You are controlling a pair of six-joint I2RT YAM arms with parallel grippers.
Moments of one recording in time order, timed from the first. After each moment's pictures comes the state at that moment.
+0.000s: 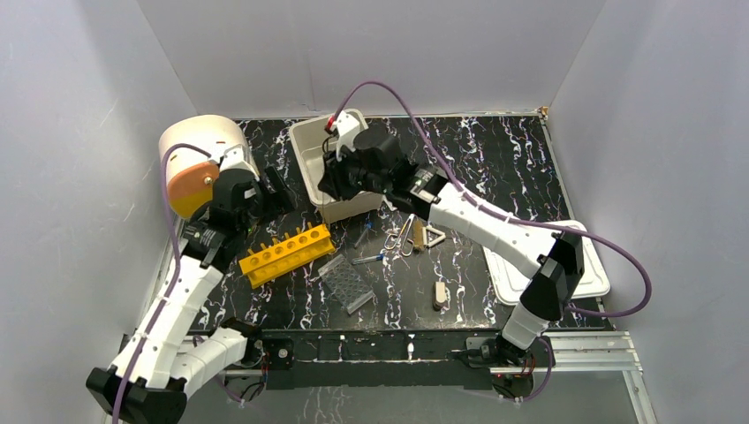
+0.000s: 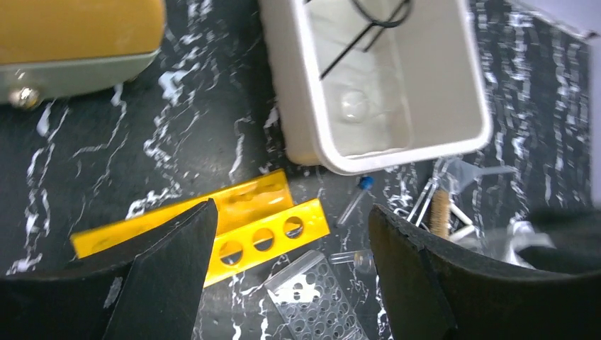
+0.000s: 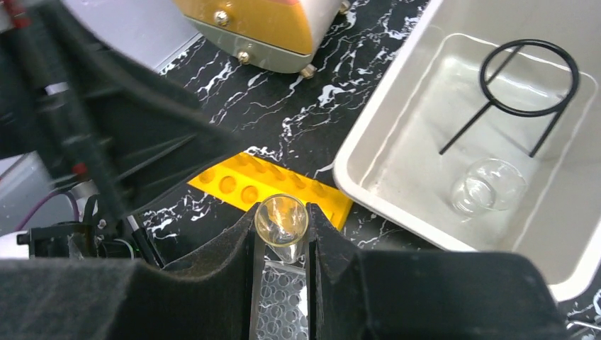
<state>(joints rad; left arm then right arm) -0.35 0.90 1.01 -0.63 -0.19 -0.54 0.95 1.66 1.66 -0.39 -0.09 0.24</state>
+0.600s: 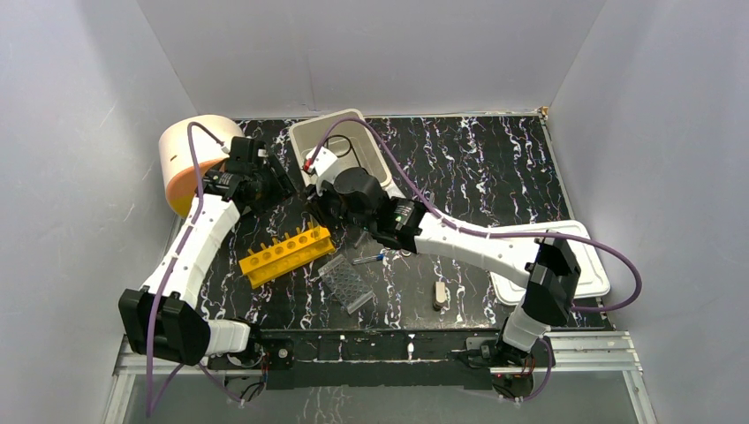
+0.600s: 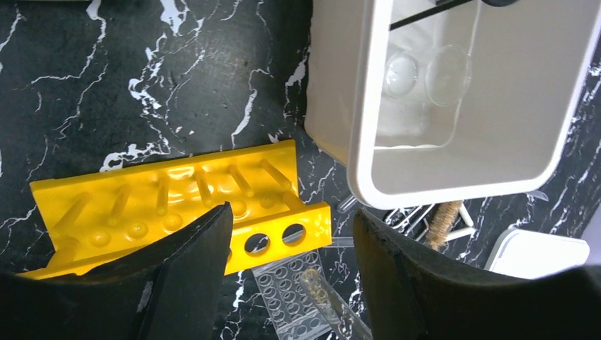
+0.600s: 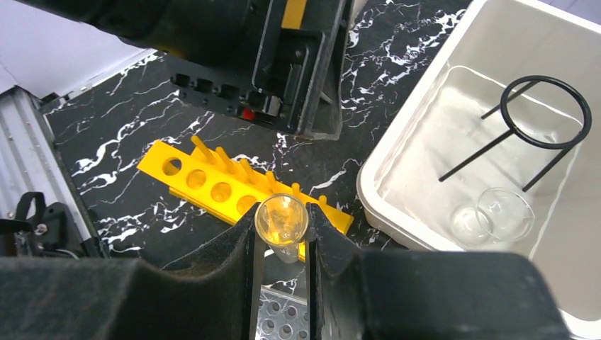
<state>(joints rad) -0.21 1.30 1.23 -0.85 -0.06 -0.69 1.13 1.64 1.46 -0.11 0.11 0.10</state>
